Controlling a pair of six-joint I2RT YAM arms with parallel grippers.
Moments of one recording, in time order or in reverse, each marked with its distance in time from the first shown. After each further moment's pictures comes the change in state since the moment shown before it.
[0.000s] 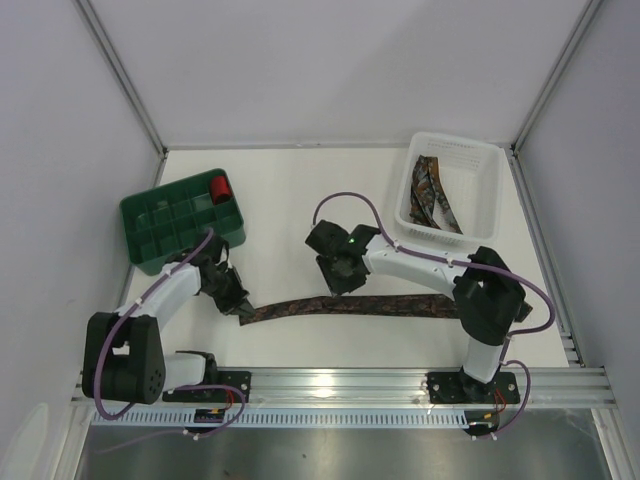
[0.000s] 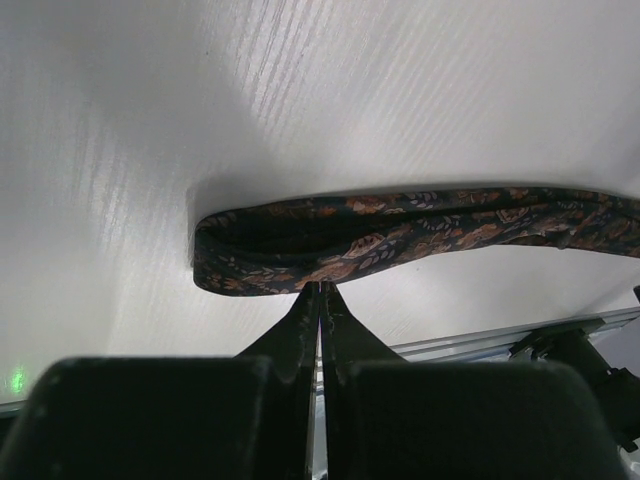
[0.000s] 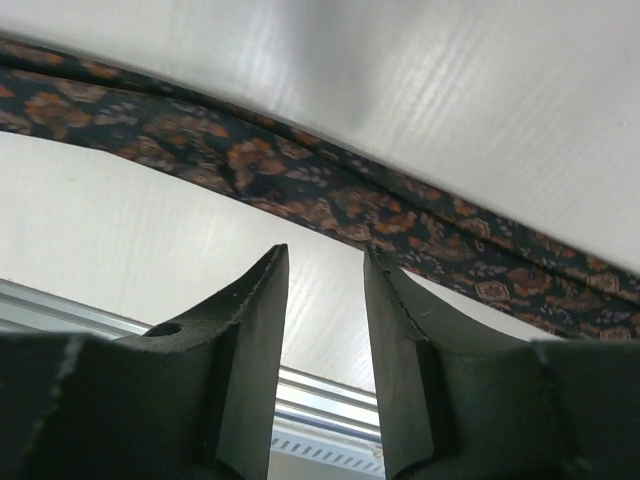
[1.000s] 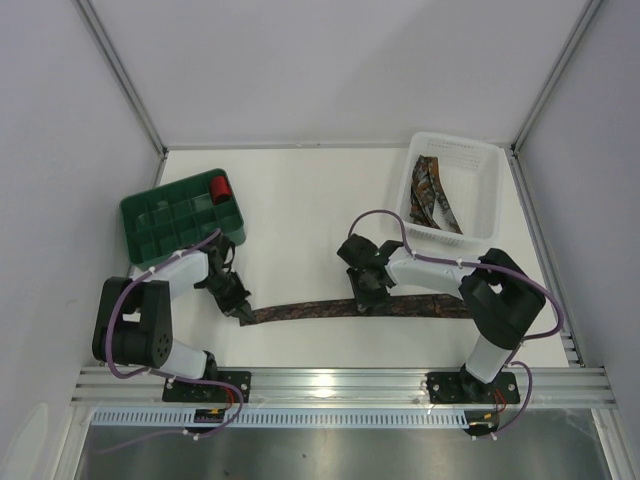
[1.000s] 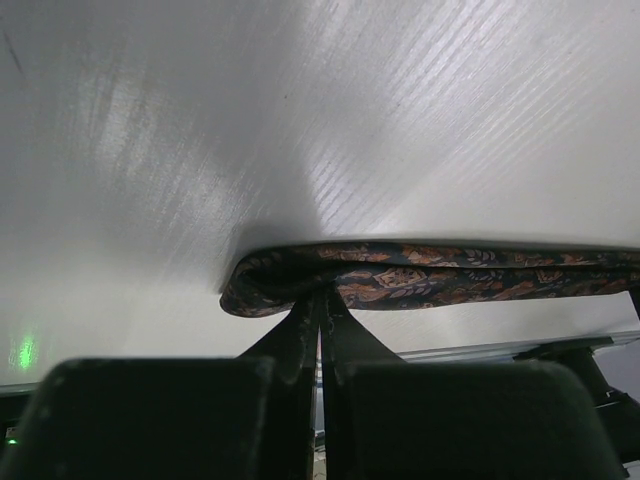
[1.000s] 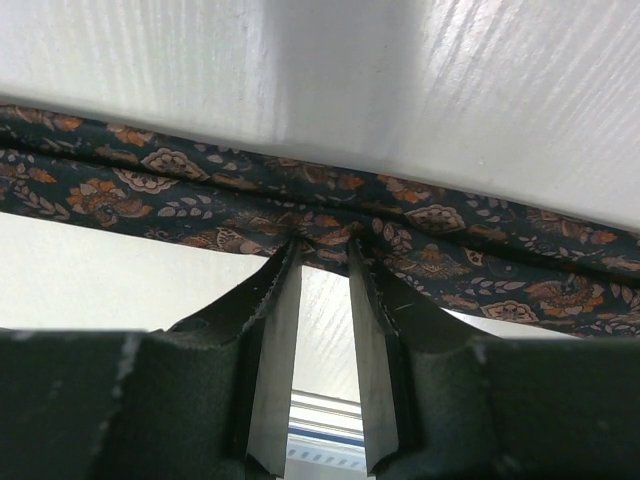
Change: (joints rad) left arm -0.001 0.196 0.042 -0.023 -0.041 -0.026; right arm -0.113 -0.094 -0.352 0.182 -0.080 0.088
